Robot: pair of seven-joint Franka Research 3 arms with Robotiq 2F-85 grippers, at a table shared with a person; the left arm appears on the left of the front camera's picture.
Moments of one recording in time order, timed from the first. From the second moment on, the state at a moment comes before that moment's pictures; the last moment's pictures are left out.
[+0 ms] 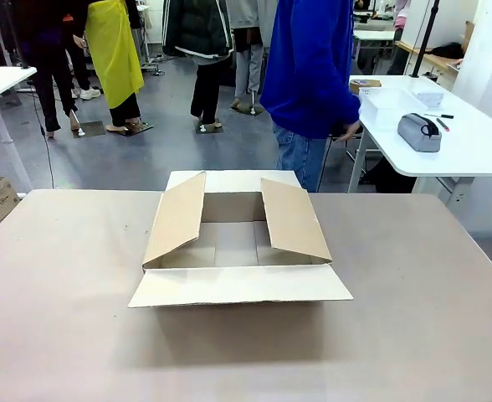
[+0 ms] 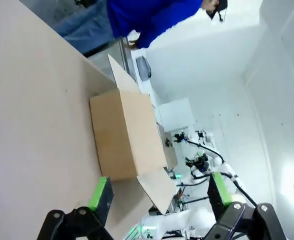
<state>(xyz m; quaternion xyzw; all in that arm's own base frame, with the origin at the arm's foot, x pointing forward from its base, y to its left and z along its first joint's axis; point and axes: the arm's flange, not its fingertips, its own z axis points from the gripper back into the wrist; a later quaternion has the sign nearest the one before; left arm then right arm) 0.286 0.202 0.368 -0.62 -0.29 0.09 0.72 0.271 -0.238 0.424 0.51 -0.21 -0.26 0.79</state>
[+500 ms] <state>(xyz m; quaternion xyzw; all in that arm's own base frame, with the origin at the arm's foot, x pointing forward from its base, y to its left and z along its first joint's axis) 0.283 0.181 0.396 -0.61 -0.27 0.00 0.75 0.277 -0.210 0.461 0.49 -0.21 -0.21 0.82</state>
